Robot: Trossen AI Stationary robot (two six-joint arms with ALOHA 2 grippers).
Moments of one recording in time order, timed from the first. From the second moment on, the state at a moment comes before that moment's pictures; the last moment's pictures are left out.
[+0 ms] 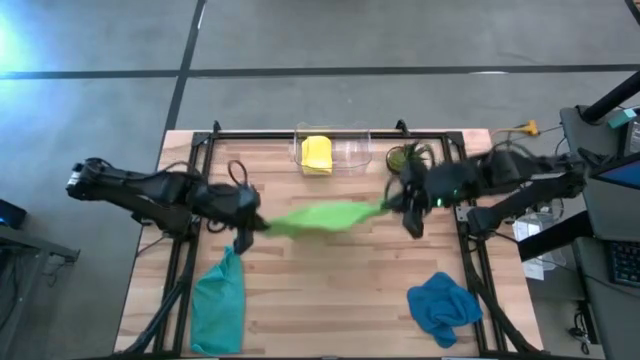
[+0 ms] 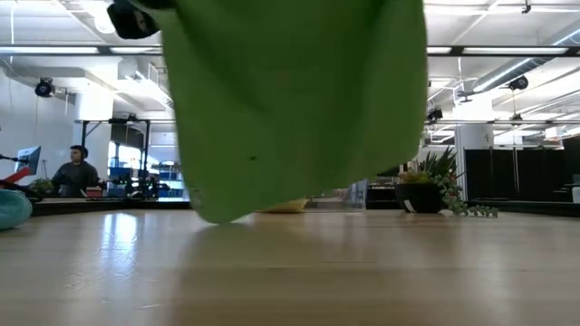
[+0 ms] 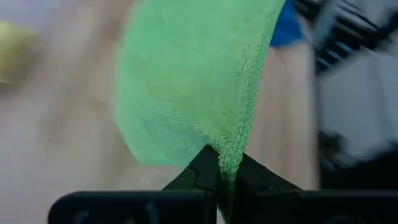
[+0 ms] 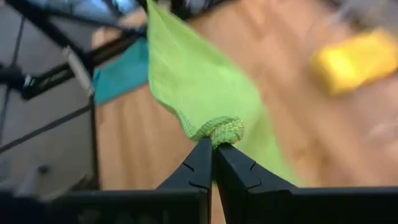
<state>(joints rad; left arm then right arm) -0.21 1.02 1.07 -0.76 -0.05 -0.54 0.24 1.24 1.53 -1.01 0.19 0.57</state>
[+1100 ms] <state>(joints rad) -0.11 1.61 0.92 -0.55 -0.17 -0.43 0.26 1.24 0.55 -0.38 0.23 1.05</state>
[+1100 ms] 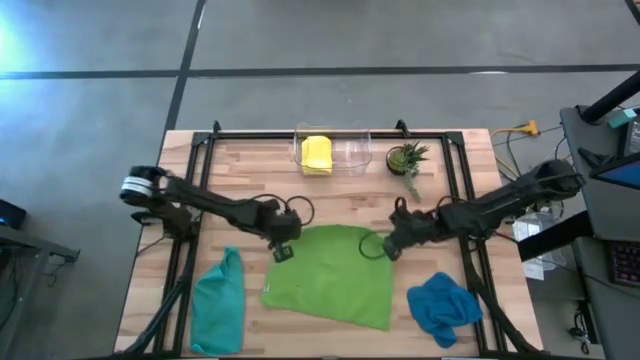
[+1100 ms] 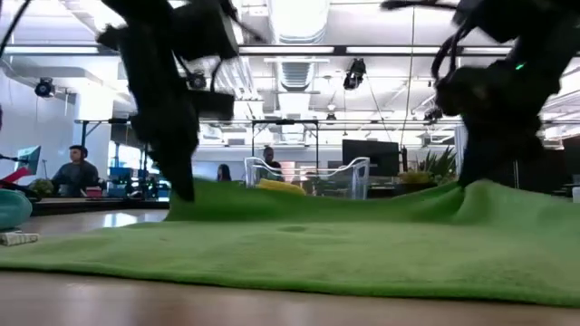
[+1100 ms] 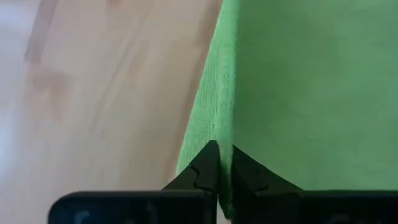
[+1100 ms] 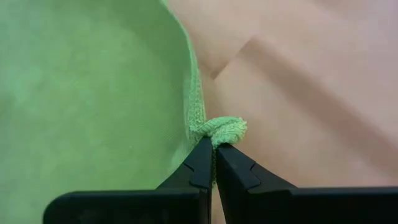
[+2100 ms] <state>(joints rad) 0.05 1.36 0.93 -0.57 -0.56 -0.31 -0.04 1.18 0.62 -0.41 0.29 0.80</state>
